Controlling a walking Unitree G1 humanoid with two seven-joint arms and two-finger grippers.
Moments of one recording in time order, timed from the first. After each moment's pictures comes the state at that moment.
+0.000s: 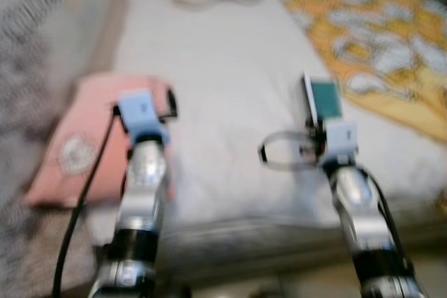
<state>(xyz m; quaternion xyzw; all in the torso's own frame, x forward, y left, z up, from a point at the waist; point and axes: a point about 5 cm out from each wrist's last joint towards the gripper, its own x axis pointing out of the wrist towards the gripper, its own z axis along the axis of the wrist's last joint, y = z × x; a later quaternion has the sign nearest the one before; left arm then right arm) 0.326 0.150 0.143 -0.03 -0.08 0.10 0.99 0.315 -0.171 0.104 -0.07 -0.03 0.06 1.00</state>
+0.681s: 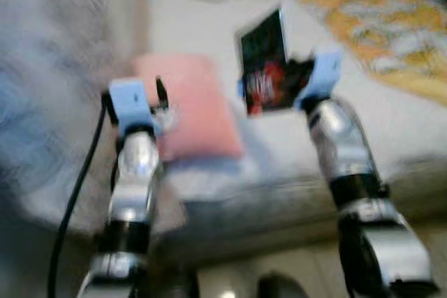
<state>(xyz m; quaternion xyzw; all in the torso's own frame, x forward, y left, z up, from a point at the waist) 0.332 0.156 0.158 0.01 -0.09 0.12 0.99 0.378 -0.140 0.184 0.04 -0.09 0.13 0.99</state>
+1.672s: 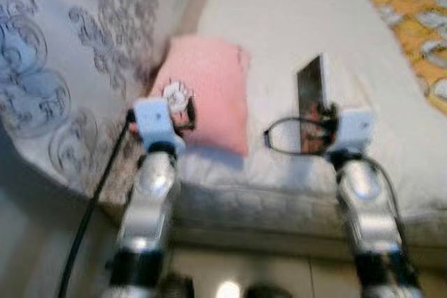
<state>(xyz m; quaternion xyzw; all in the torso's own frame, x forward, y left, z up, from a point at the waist) 0.306 0.133 0.142 -0.03 -0.05 0.03 1.00 0.307 -0.162 0.130 -0.05 -0.07 0.04 1.00</state>
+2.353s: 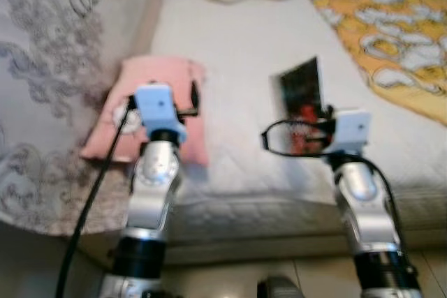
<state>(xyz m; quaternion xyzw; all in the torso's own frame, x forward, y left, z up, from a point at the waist) 0.312 0.114 0.168 -0.03 -0.11 0.00 0.99 0.305 -0.179 0.126 -0.06 -0.06 0.01 1.00</state>
